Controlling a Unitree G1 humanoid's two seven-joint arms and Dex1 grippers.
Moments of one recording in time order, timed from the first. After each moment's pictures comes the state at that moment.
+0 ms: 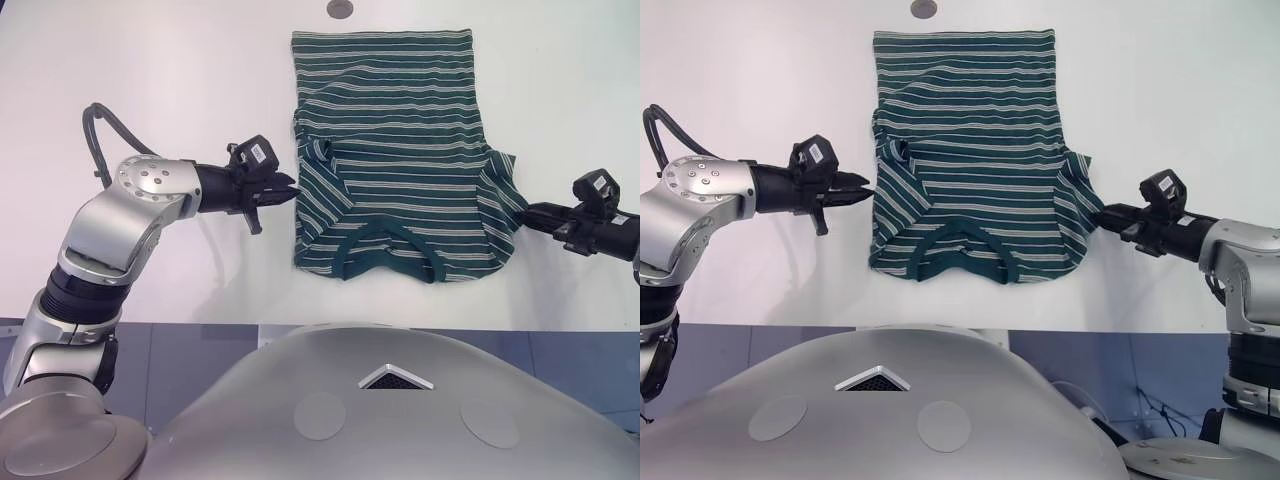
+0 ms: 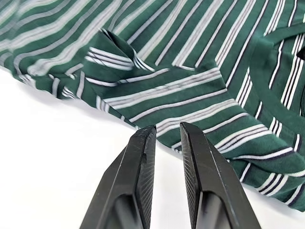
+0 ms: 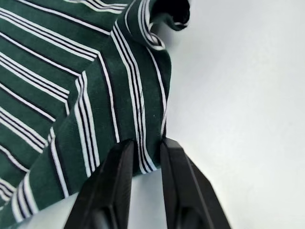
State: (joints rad) left arm -0.13 0.77 -0.26 -0.47 -0.39 0.86 -0.83; right arm 0.29 -0.89 -0.23 -0.15 0.36 0.78 0.95
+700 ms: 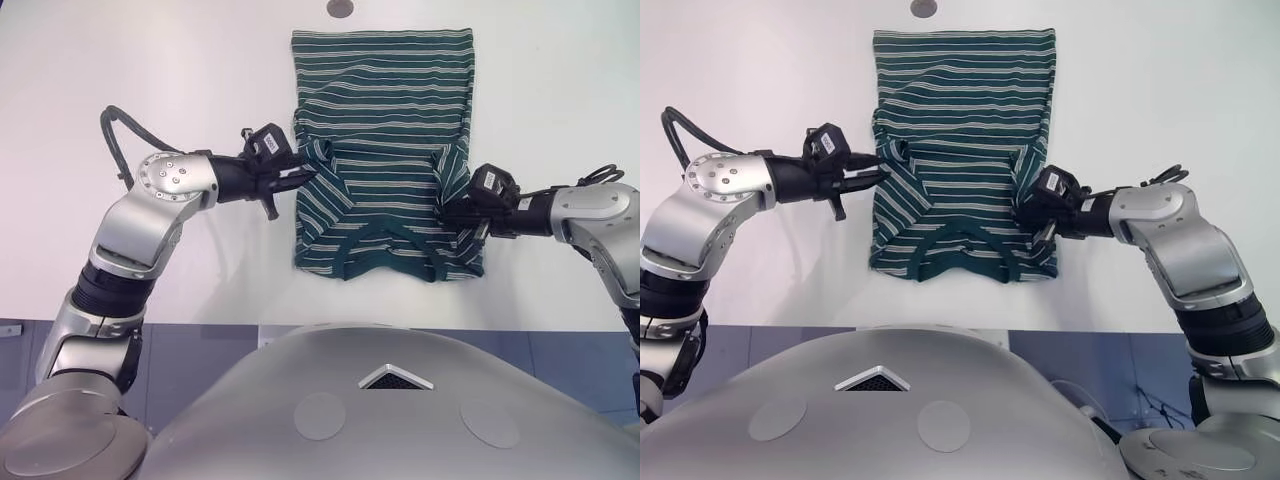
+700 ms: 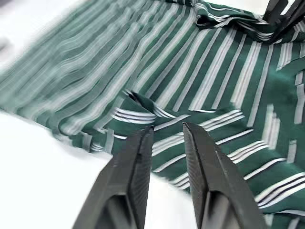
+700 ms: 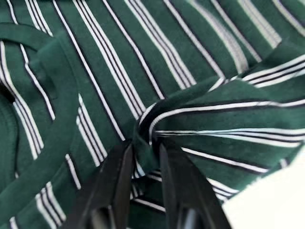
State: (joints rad) left arm -0.08 0.69 -0.31 -0.38 -0.21 0.49 -0.78; right arm 0.05 -0.92 0.16 -0.42 0.31 0.76 0.94
